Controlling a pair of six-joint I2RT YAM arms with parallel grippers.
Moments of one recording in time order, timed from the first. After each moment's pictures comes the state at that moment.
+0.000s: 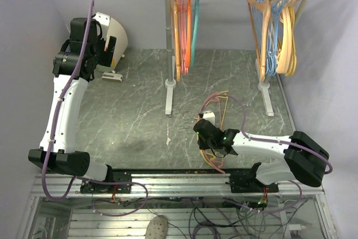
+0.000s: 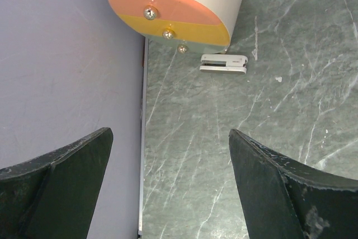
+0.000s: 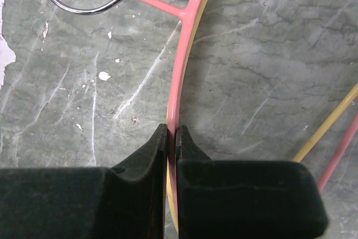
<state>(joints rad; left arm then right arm) -0.14 1.43 1.83 -0.92 -0.35 0.24 0.98 1.32 0.56 -0.22 0.33 0.68</state>
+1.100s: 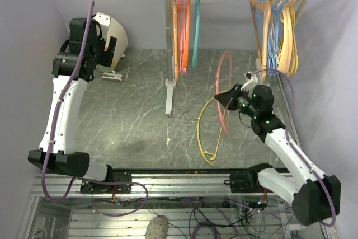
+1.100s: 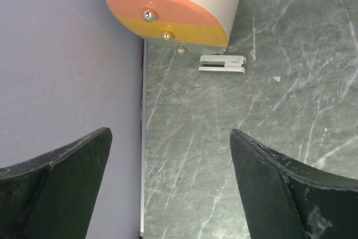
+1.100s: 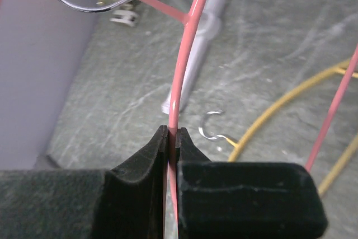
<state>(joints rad) -0.14 1.43 1.83 -0.92 -0.33 0.25 0.29 0.94 0.65 0.00 -0.29 0.55</state>
